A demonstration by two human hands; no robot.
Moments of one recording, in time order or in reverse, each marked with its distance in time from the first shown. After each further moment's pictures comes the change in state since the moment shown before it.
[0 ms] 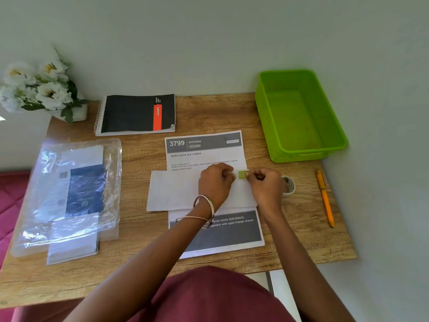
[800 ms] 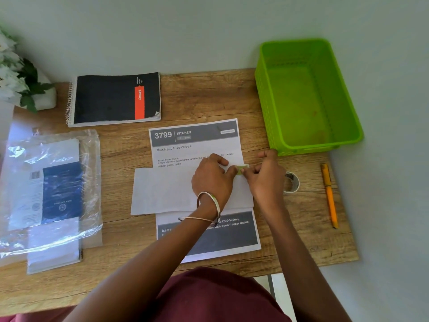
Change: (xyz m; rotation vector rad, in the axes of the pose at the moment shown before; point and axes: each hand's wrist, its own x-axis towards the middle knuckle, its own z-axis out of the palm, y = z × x) left_hand 0.013 0.012 0.023 0.095 0.082 -0.251; right_hand 0.025 0.001 0.000 -0.231 -0.084 -0.036
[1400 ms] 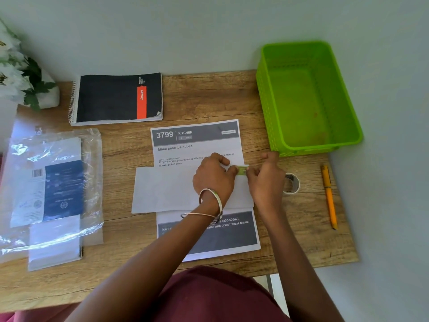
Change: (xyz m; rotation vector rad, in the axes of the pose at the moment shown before) left_hand 0.003 0.003 0.001 -0.009 -0.033 -0.039; right_hand -0.002 0.001 0.003 -0.143 0.074 -0.009
